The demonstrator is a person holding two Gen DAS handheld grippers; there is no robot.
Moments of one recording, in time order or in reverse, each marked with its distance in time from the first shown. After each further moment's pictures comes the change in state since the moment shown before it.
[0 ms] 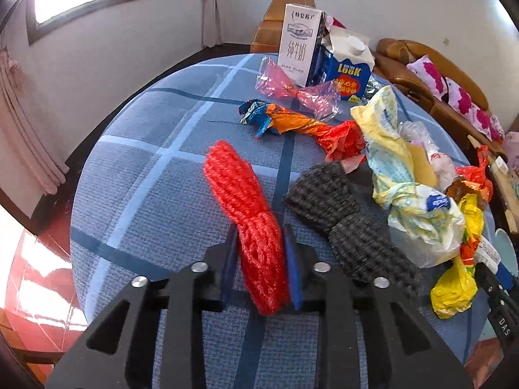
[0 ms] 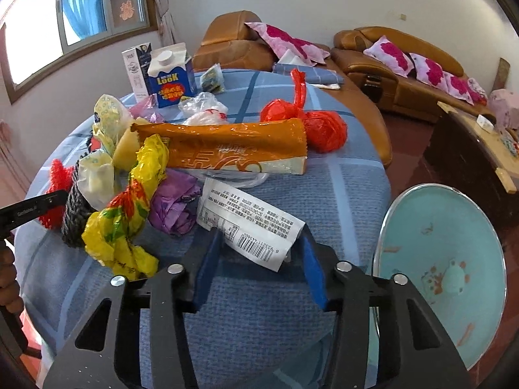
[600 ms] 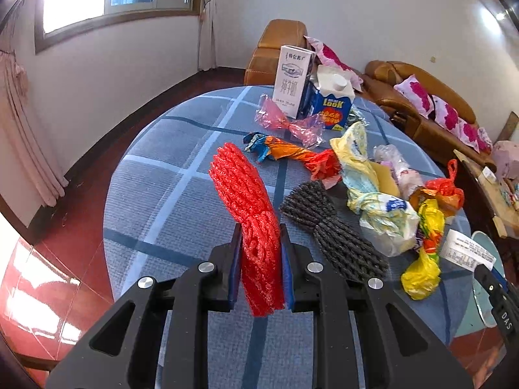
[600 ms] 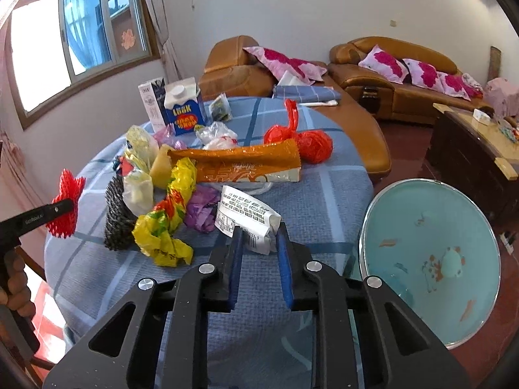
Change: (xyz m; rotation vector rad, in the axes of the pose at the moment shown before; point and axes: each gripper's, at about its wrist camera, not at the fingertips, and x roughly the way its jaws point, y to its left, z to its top) left arm -0.054 0.009 -0.010 0.004 -0.112 -0.048; right arm -0.057 -0.002 -0.016 0.074 -0.111 0.046
